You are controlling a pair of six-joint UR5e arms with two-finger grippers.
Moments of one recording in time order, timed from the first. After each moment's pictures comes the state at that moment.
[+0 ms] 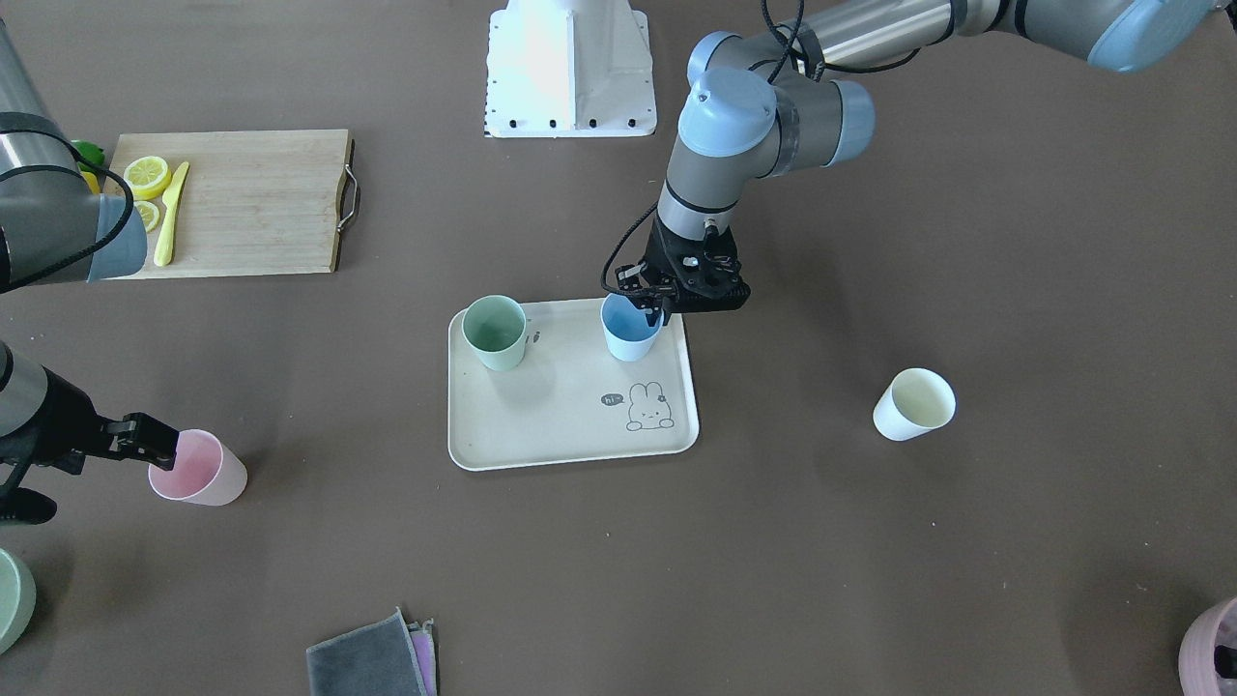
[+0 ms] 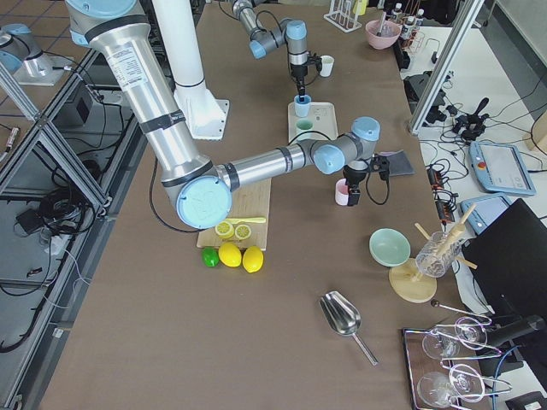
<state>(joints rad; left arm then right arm) -0.56 -2.22 -1.61 -1.80 -1.85 -1.35 1.07 -1.13 1.40 -1.38 2.18 0.65</state>
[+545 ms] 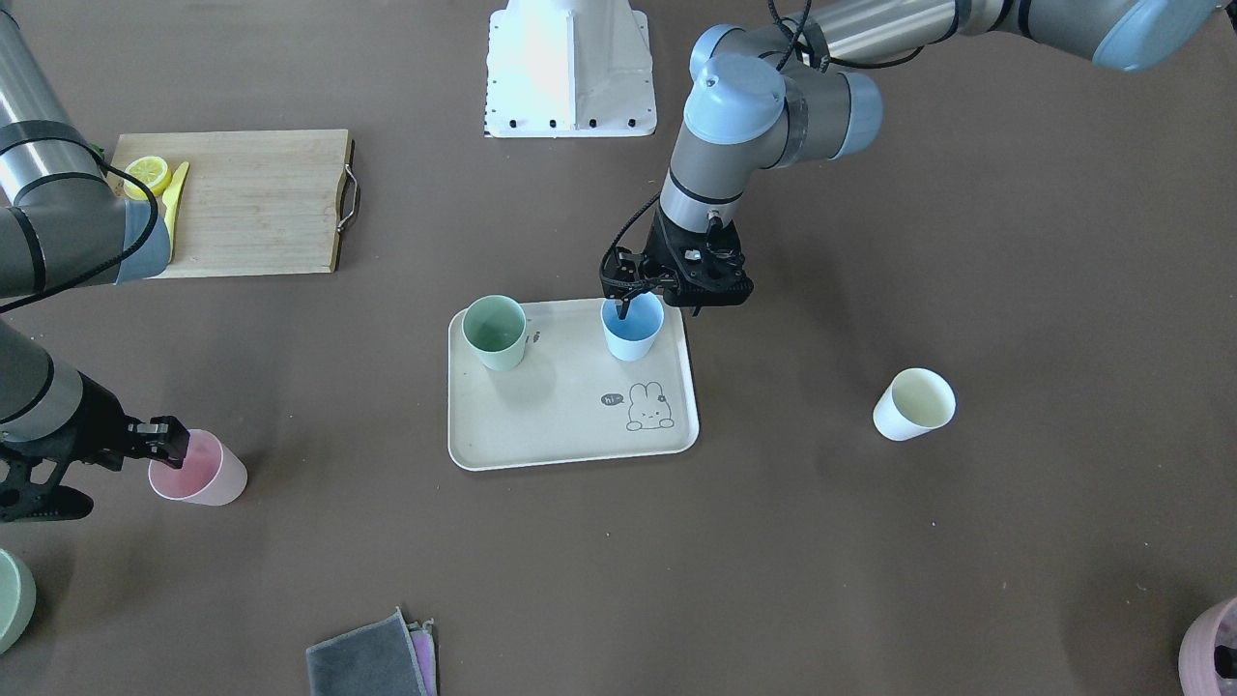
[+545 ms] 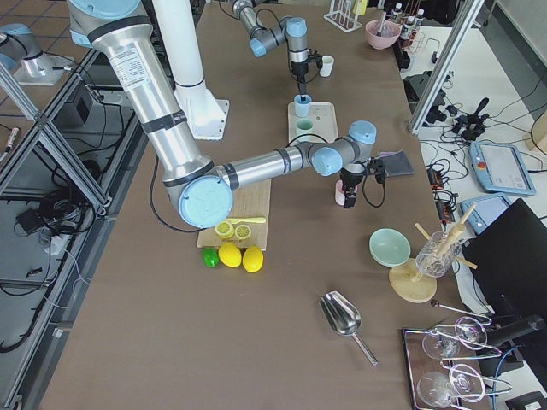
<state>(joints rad) -0.58 -2.22 -1.65 -1.79 -1.86 -1.34 1.04 -1.13 1.38 -1.38 2.16 0.66</state>
